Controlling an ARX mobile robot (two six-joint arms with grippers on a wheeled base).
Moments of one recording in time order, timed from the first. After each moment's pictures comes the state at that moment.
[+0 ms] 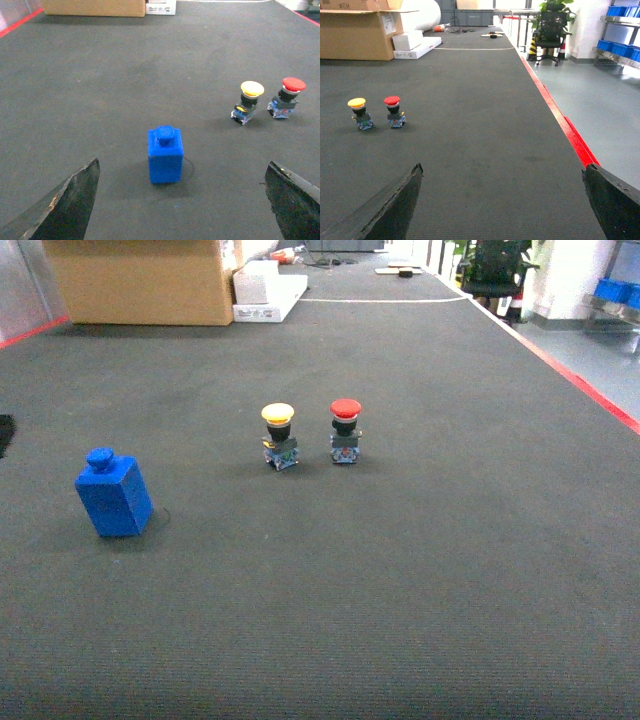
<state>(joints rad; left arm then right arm) -0.05 1.22 0.31 0.72 -0.02 -0.01 0.00 0.01 0.01 -0.01 0.00 0.00</state>
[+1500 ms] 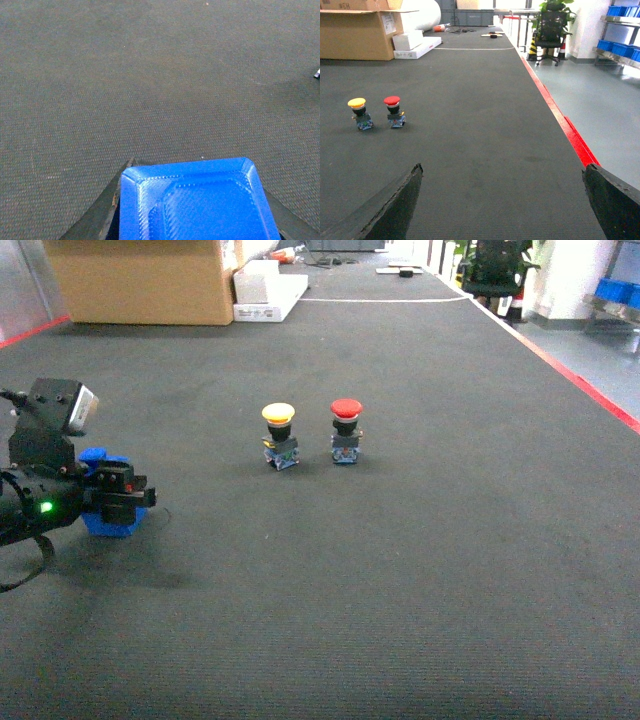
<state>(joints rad) 0.02 2.17 0.92 0.85 0.12 0.08 0.00 0.01 0.01 -0.01 0.00 0.00</state>
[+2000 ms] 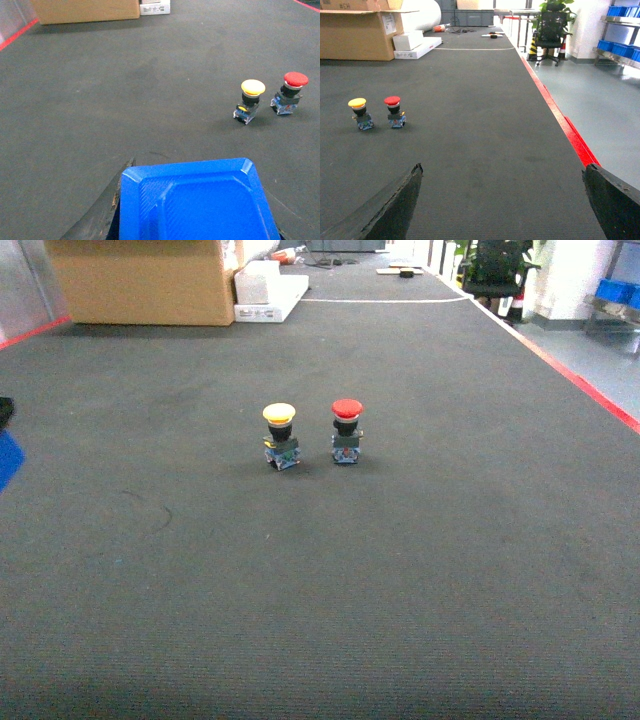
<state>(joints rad) -0.05 1.27 0.40 0.67 0.00 0.07 0.00 0.01 0.01 -0.01 0.00 0.00</state>
